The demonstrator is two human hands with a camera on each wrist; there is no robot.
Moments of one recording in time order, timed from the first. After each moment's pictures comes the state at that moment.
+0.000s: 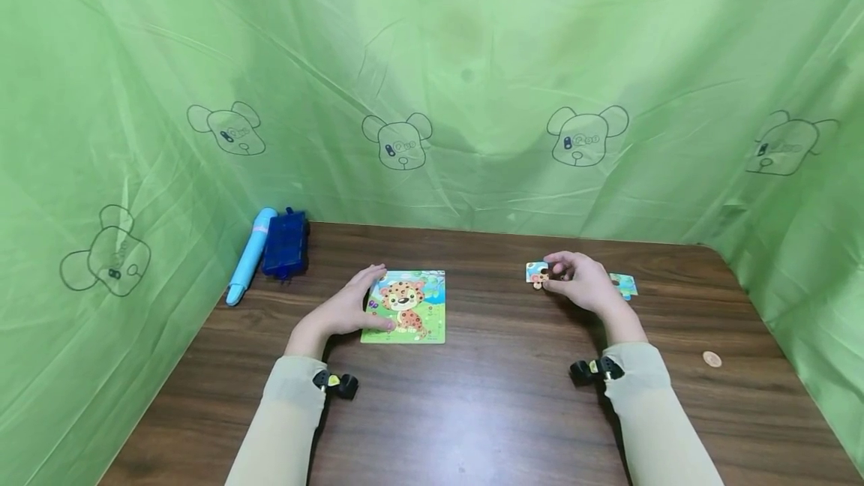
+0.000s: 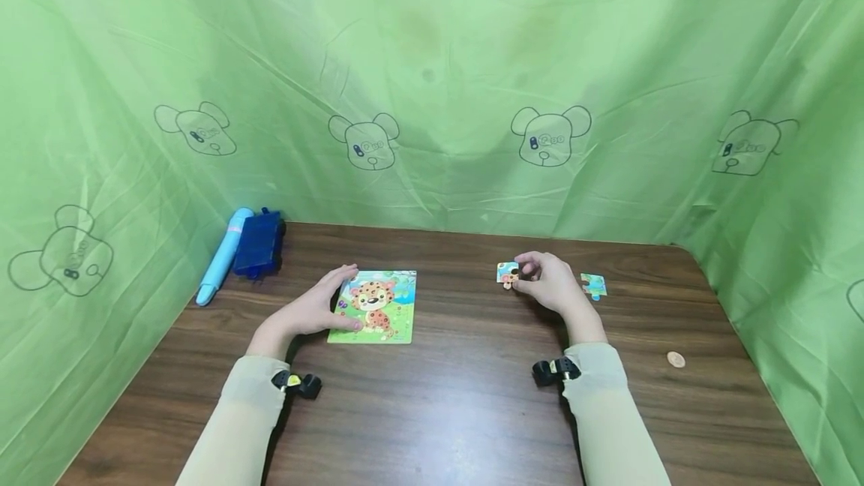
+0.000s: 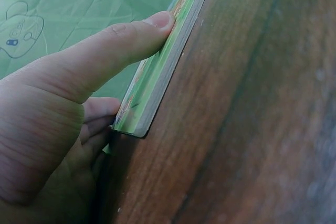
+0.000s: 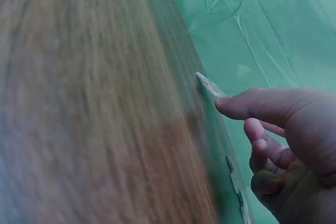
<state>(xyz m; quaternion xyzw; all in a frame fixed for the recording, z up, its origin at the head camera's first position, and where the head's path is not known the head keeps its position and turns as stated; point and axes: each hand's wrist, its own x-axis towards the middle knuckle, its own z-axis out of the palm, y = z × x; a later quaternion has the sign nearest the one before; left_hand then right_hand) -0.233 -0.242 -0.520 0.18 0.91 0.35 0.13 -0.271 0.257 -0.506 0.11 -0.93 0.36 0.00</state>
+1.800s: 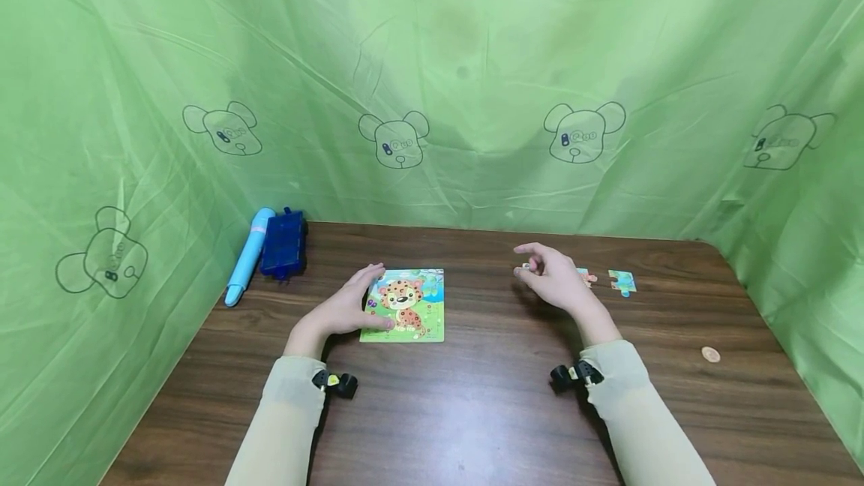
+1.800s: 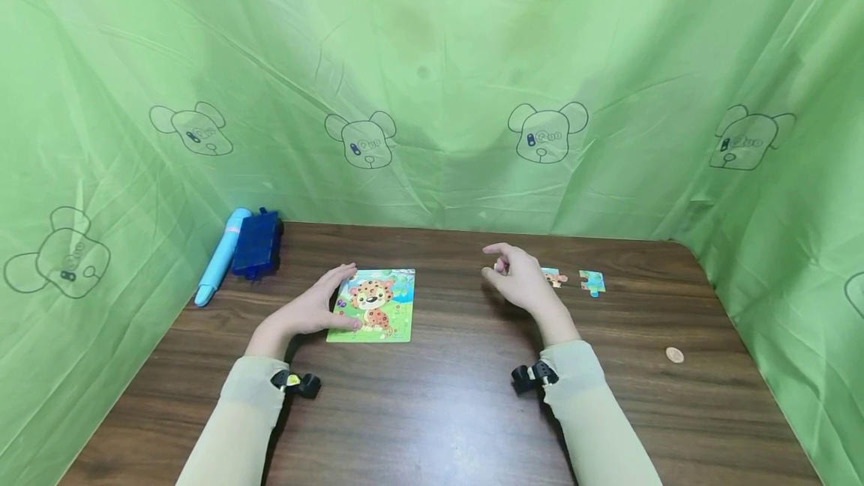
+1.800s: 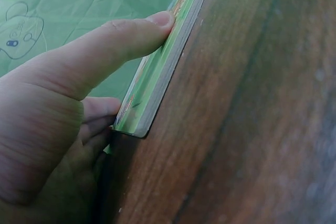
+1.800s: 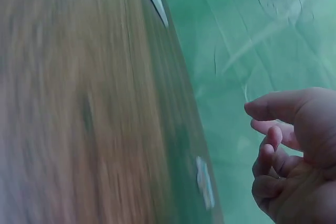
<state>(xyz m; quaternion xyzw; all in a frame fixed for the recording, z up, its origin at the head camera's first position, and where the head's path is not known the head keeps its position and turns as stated) -0.231 -0.241 -0.518 0.18 0.91 0.35 0.13 -0.258 0.202 -0.484 0.14 -0.91 0.39 0.03</state>
